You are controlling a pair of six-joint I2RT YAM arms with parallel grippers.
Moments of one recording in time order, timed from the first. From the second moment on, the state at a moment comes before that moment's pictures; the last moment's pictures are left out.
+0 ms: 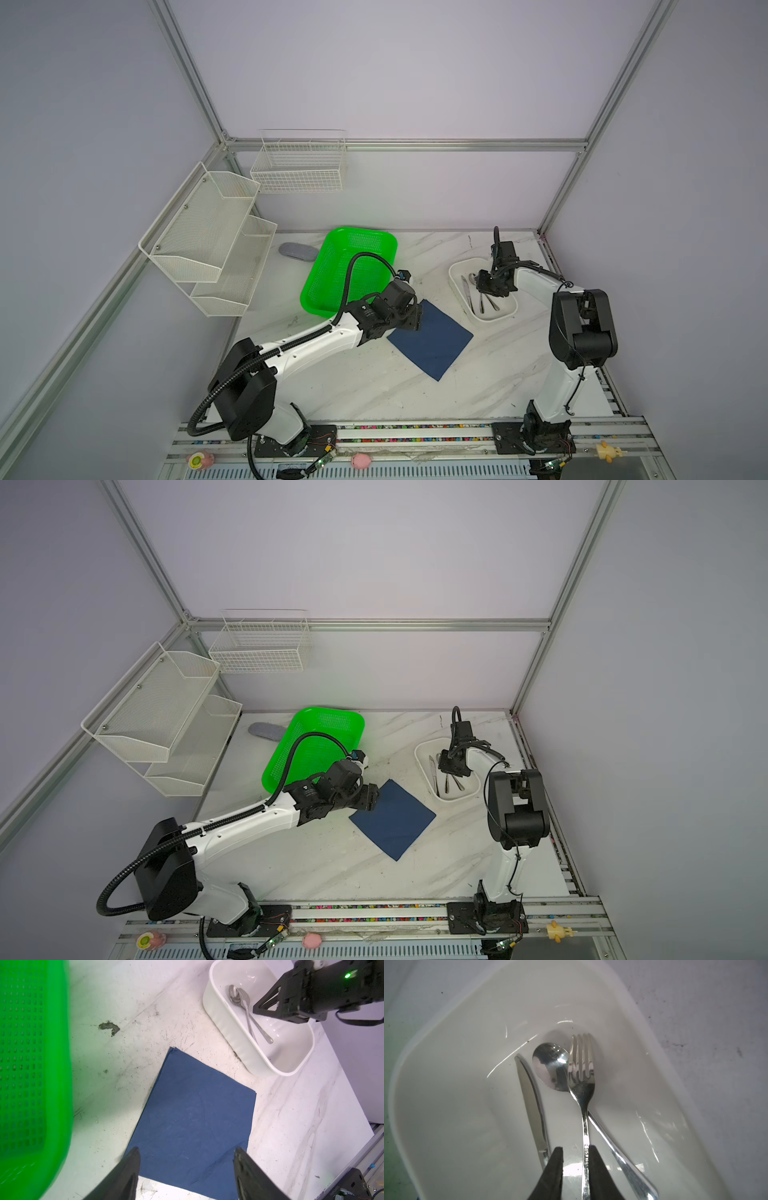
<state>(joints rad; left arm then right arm) -0.83 1.48 1.11 -0.41 -0.13 -0.54 0.11 1.88 1.29 -0.51 -0.07 0.34</state>
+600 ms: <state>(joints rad) -0.82 1.47 1.07 -0.43 -0.15 -0.55 0.04 1.98 1.35 -0.44 -0.17 0.36</state>
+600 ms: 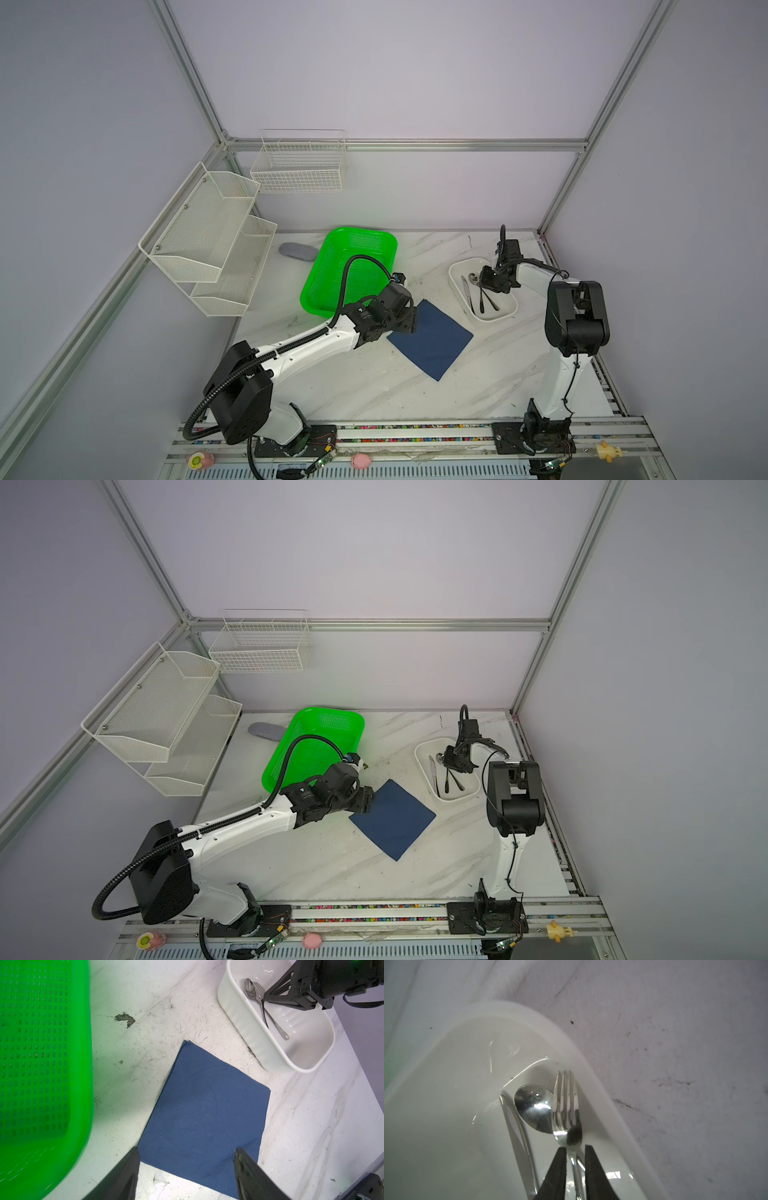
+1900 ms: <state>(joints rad) -0.82 1.39 1.03 -0.45 -0.17 -0.61 0.30 1.99 1.36 -0.50 0.28 0.22</state>
